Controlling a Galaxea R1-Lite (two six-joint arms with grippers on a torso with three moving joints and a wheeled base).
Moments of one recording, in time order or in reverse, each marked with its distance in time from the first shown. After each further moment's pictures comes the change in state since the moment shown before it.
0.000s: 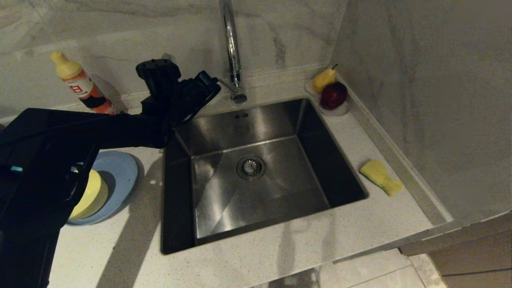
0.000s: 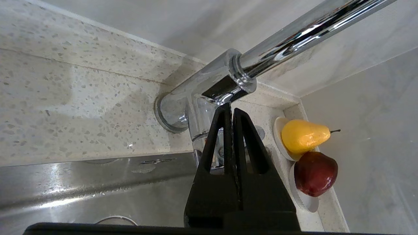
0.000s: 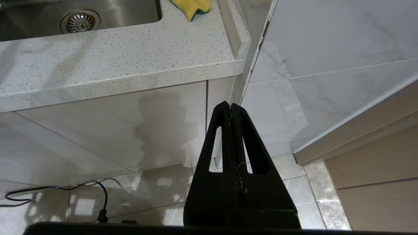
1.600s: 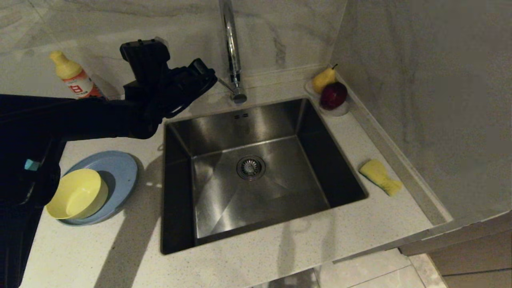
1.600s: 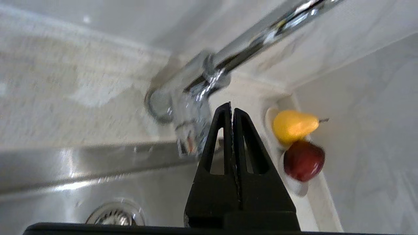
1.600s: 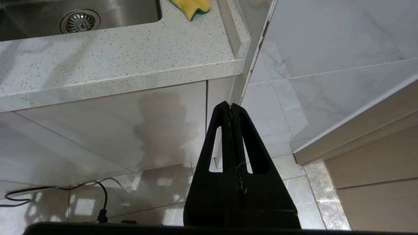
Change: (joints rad) left arm -0.013 -0.130 0.062 0.103 0.013 0.043; right arm 0.000 0.000 0.000 0.001 0.000 0.000
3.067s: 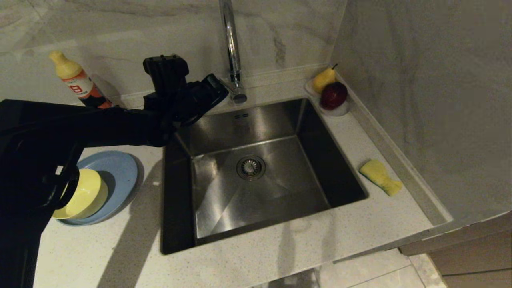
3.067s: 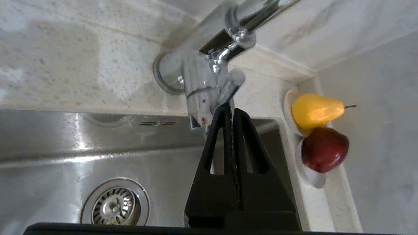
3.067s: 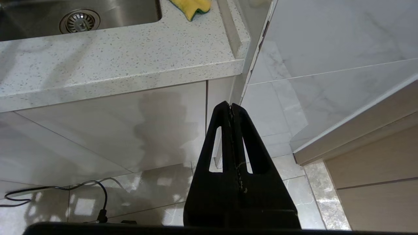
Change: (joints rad) left arm -0.040 0.042 0.014 0.031 0.069 -0.008; right arm 0.000 0.000 0.000 0.000 0.000 0.000
